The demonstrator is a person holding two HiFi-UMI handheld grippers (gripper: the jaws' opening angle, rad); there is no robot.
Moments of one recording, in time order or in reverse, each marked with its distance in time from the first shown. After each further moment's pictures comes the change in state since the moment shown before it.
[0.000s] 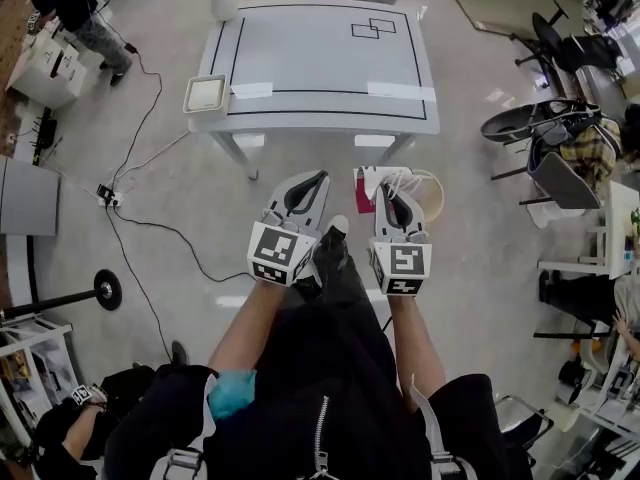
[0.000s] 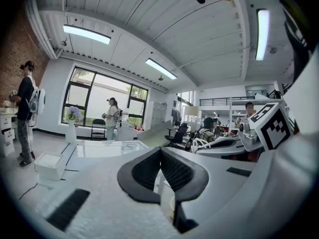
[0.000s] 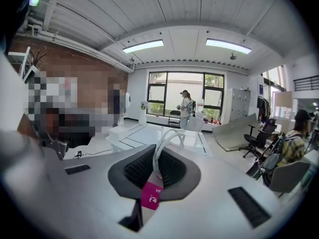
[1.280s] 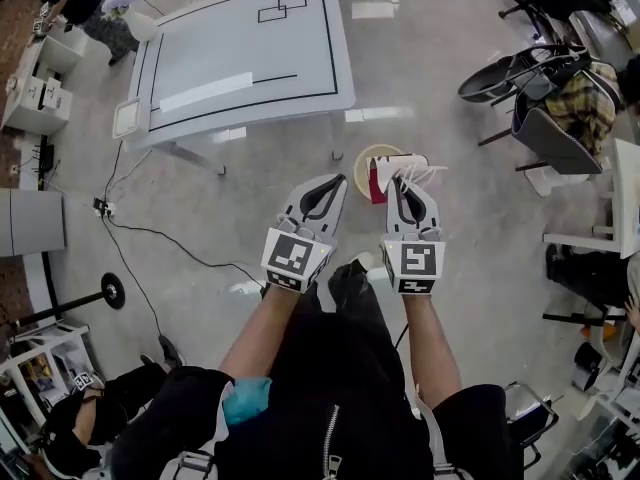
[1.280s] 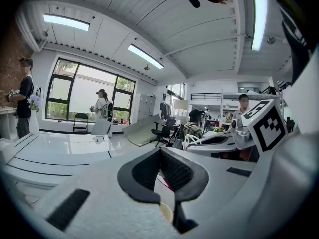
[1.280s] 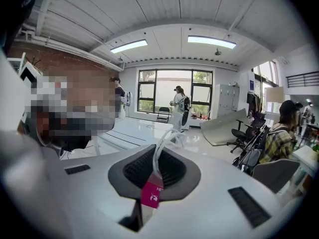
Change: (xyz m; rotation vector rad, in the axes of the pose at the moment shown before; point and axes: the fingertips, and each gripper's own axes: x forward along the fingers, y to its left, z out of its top) left arm 0.210 -0.263 -0.026 0.020 0.077 -0.101; right arm -0.090 -0.299 -0.081 0.035 0.027 -0.054
